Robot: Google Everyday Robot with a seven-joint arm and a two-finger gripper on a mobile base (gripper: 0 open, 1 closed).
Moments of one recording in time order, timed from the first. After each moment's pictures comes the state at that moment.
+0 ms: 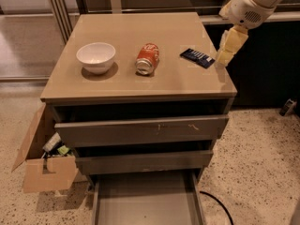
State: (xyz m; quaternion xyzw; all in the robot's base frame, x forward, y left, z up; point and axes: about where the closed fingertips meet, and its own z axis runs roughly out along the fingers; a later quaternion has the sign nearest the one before) arm 0.645 -0.201 0.946 -0.62 0.75 -0.01 0.24
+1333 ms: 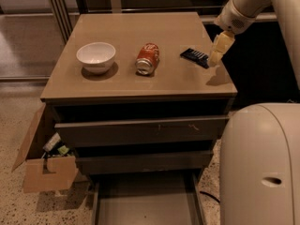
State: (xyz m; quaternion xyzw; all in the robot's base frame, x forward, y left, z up) arm 0.731 -0.222 0.886 -0.60 0.77 0.02 0.23
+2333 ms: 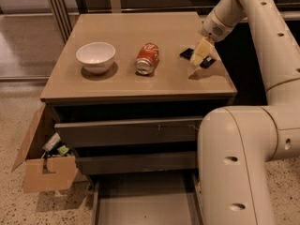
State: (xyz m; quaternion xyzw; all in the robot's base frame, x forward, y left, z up) arm 0.760 -0.181 0.848 -0.57 0.78 0.09 0.24
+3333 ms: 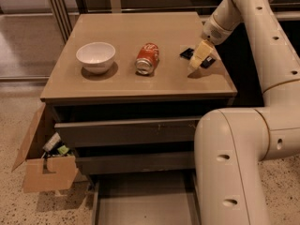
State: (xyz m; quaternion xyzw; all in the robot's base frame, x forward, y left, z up) arm 0.766 -0.186 0.830 -0.55 0.80 0.09 0.22
